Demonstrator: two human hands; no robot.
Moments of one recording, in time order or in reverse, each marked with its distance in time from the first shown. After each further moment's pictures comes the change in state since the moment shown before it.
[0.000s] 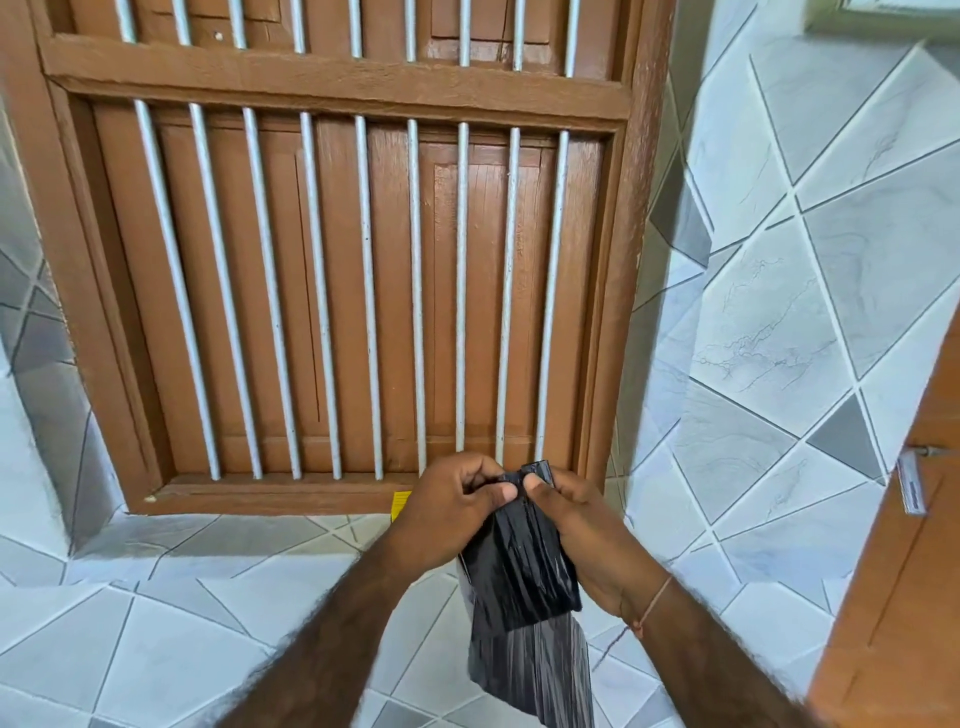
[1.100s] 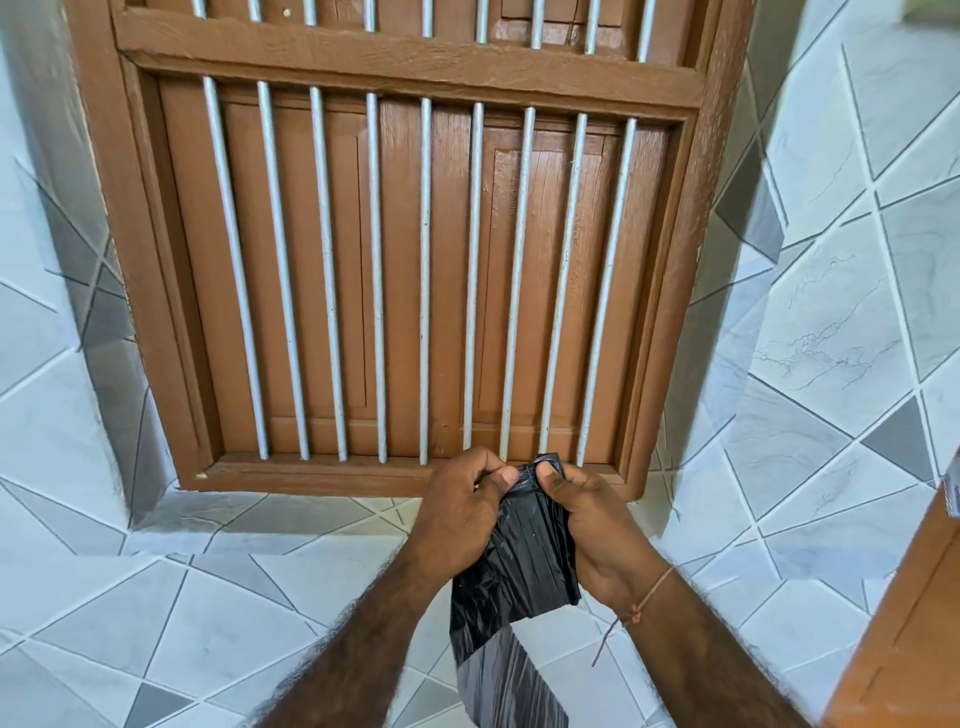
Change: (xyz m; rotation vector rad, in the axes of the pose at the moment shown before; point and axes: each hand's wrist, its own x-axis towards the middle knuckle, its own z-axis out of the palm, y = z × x) left_hand -0.024 -0.022 -0.040 0.074 0.230 -0.014; right_hand 0.008 0.003 0.066 0.285 0.049 0.099
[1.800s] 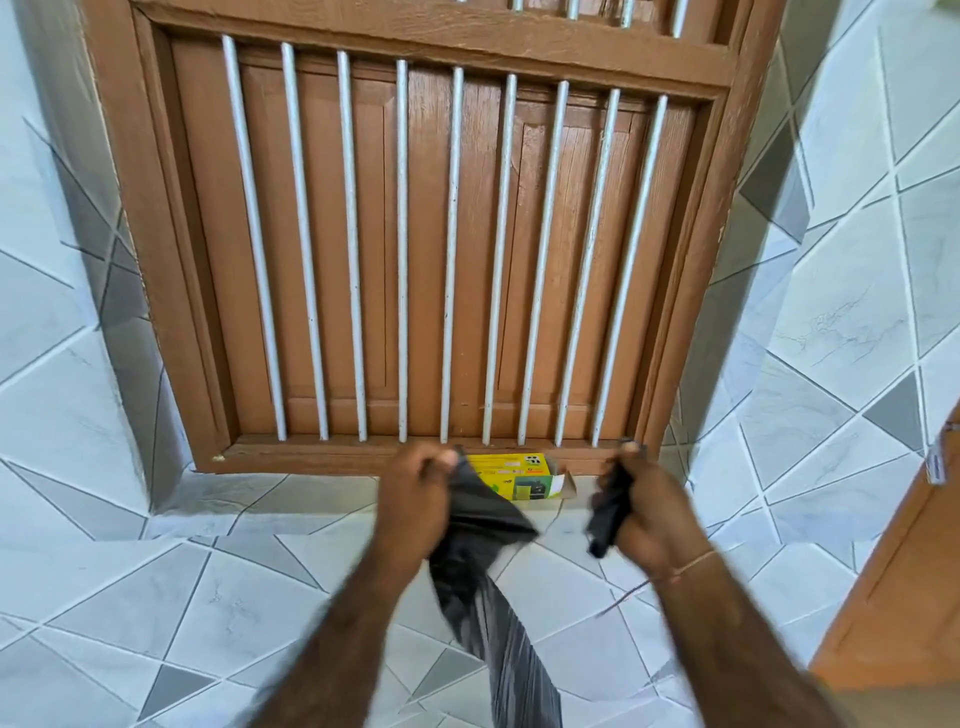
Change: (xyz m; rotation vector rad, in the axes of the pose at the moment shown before) left_hand -0.014 -0.044 -0.067 0.014 0.221 -0.093; right_hand 0.002 0.011 0.010 0.261 0.411 0.025
